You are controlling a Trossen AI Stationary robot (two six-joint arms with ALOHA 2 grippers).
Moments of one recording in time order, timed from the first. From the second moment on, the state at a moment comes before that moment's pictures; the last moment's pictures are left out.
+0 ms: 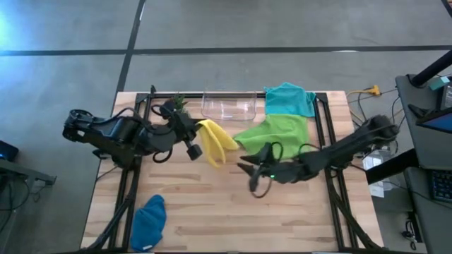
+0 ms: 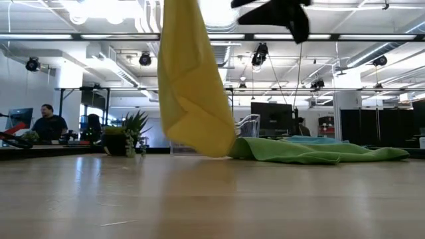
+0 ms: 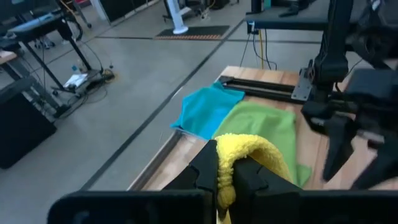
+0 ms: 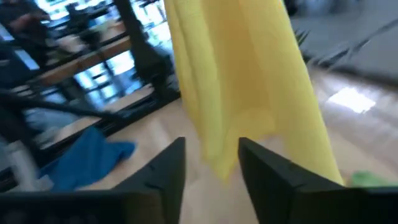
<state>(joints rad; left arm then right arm) -0.30 1.33 1.63 -0.80 -0.85 -0.22 0.41 1.48 0.94 0.18 0.73 0.56</state>
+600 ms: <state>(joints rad) -0.27 1.32 1.64 -0.79 -0.85 -0.22 0.39 1.88 1.49 -0.33 0.95 0.63</state>
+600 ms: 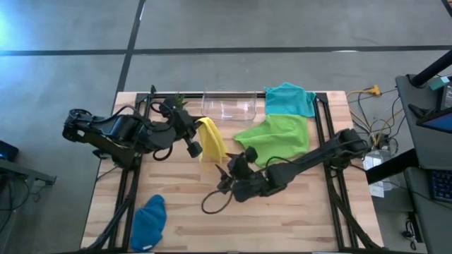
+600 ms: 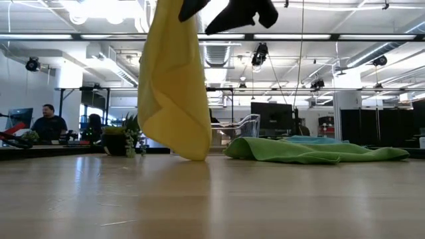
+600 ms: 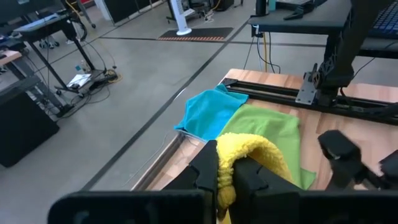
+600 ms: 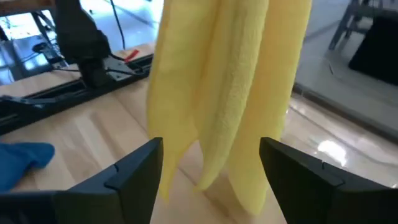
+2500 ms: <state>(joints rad) -0.17 1.27 1.60 -1.03 -0.84 0.07 0.22 1.34 1.52 -0.90 0.88 0.27</state>
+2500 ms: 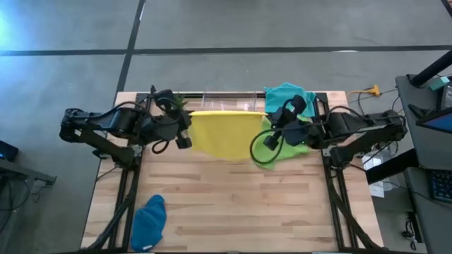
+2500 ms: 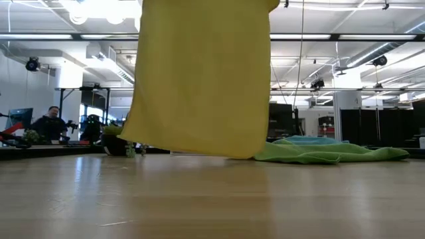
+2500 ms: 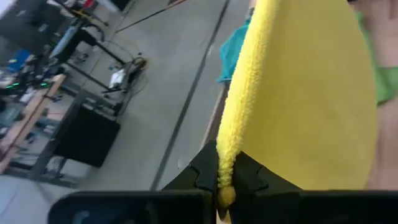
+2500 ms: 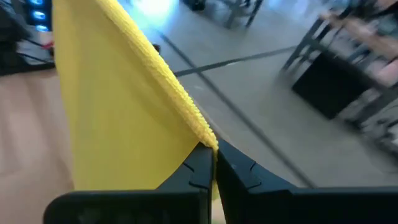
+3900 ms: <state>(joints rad) -0.68 1.29 0.66 0.04 -0.24 -0.80 0.72 1.70 1.22 -0.52 0.39 1.09</state>
